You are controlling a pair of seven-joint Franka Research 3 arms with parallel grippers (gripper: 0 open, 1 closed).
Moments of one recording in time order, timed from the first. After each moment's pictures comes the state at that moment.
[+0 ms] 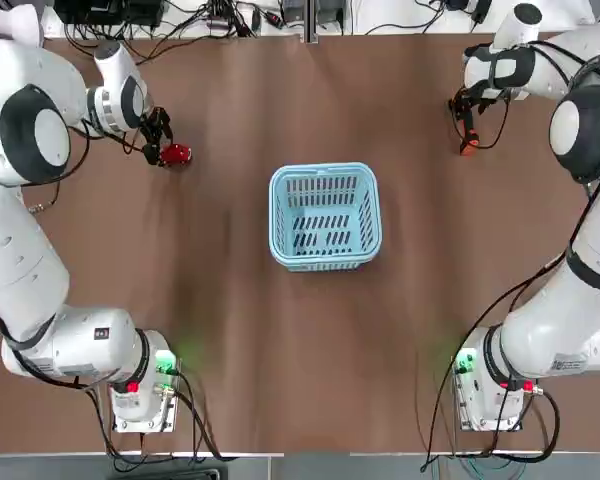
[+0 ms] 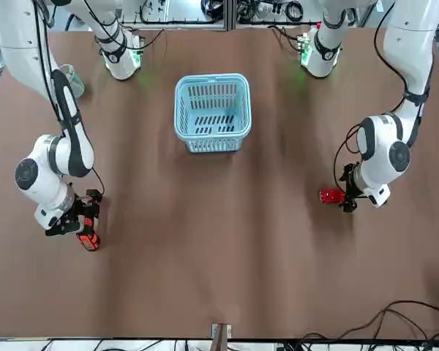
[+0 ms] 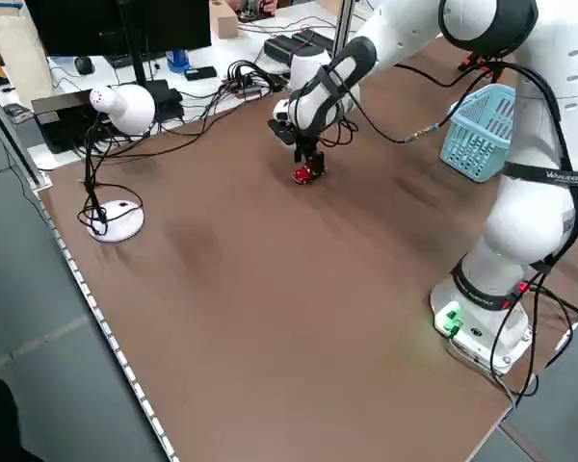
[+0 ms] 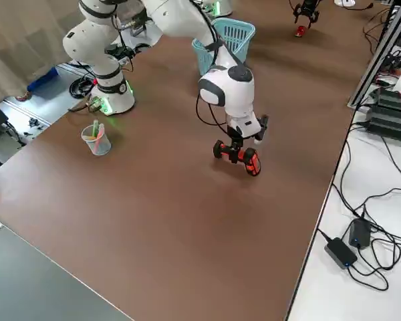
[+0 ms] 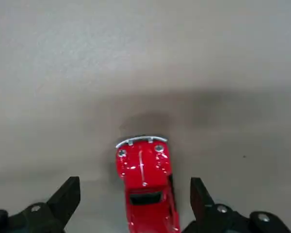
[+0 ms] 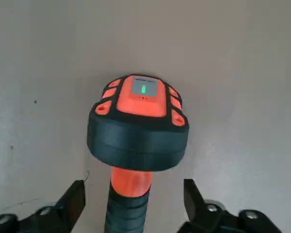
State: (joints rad) left arm 0.02 0.43 -0.02 -2.15 -0.08 2.53 -1.32; right arm 0.05 0.53 -0.13 -1.92 0.06 2.53 -0.28
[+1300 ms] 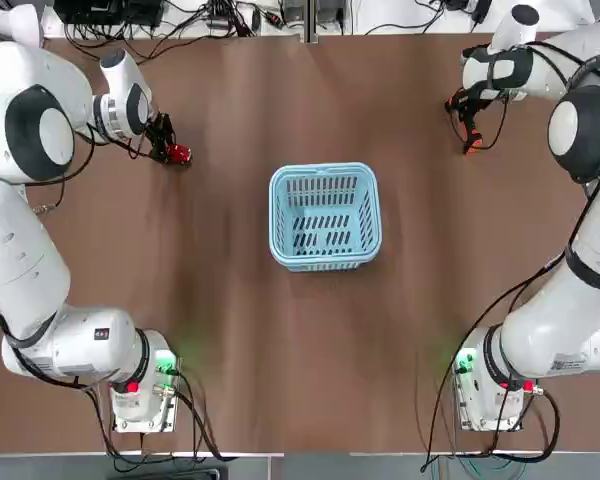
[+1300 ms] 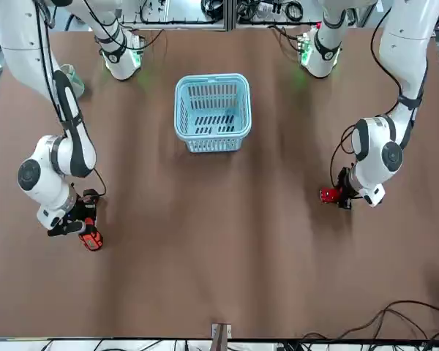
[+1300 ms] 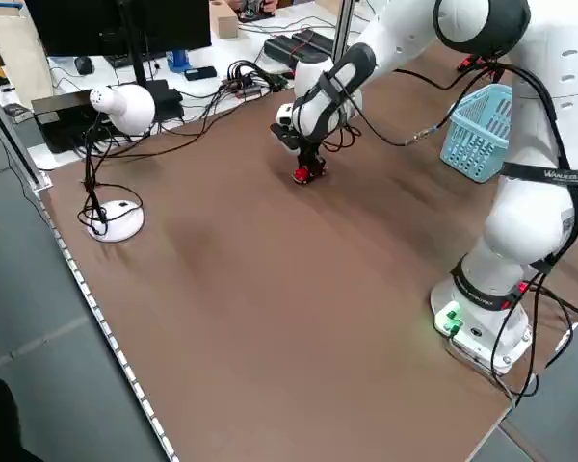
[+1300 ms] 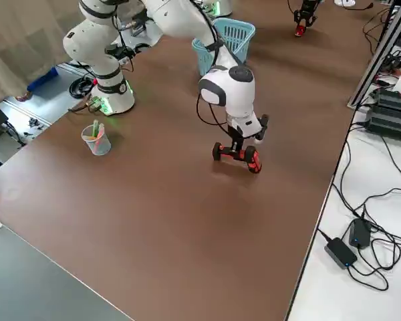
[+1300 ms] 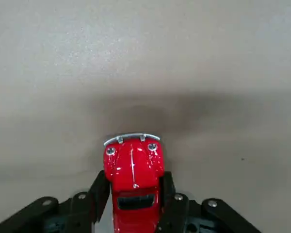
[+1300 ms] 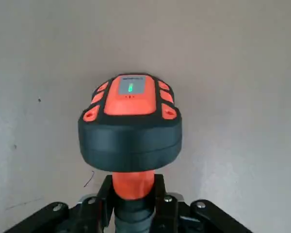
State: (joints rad) left arm 0.02 0.45 -0.02 -2.16 -0.08 2.60 -1.38; right arm 0.06 0.53 -0.13 -1.92 0.06 2.50 -0.28
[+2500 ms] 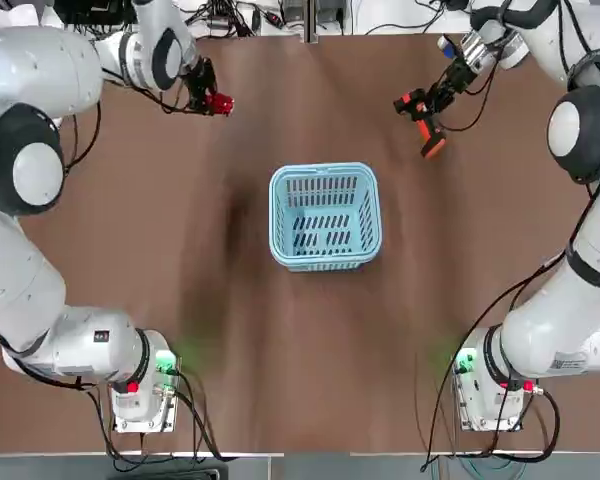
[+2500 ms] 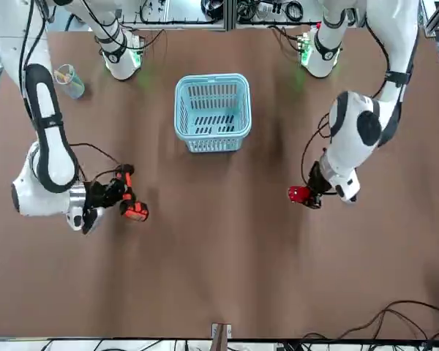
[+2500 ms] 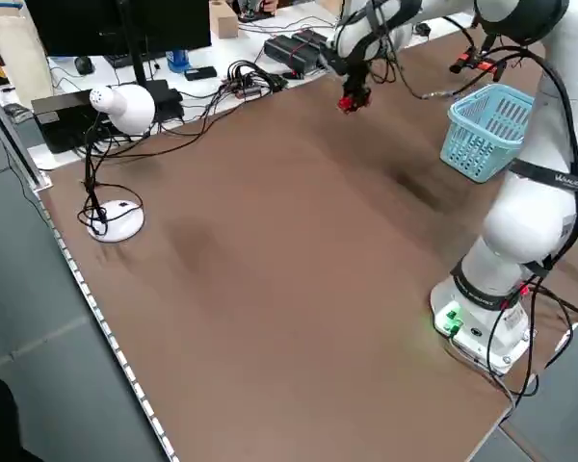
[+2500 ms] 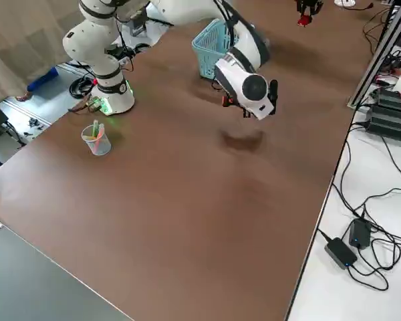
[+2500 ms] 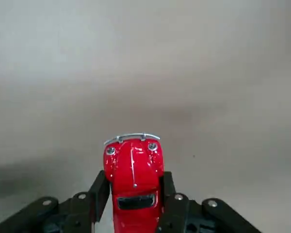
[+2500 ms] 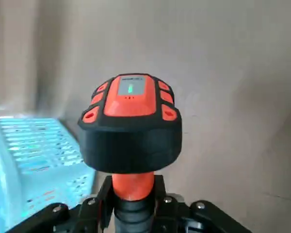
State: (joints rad) left arm -0.03 0.28 -0.32 -2.01 0.00 2.45 -1.67; right arm 0.04 0.54 -0.04 -1.74 0.76 1.80 -0.80
